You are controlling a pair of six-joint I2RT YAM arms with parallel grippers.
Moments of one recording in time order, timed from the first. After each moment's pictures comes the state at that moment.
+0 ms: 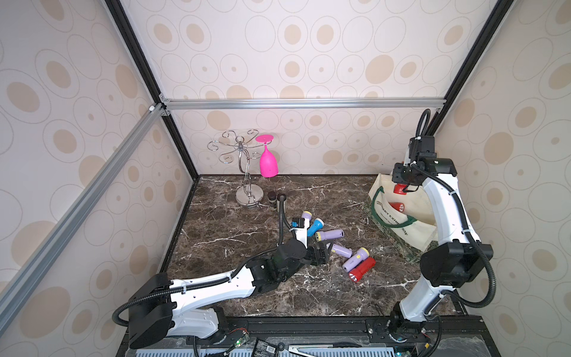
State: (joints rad) left arm -1.12 1.27 0.80 0.16 -0.33 -0.73; right arm -0.07 1.77 1.97 -1.04 0.19 0.13
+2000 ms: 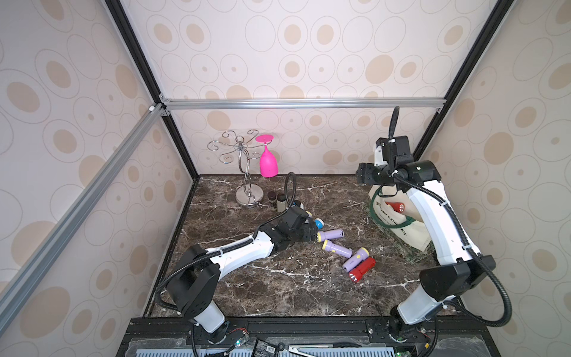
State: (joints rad) left arm -0.77 1.62 1.12 -0.25 -0.08 -0.68; right arm 0.26 1.62 1.93 -1.06 0.07 0.26
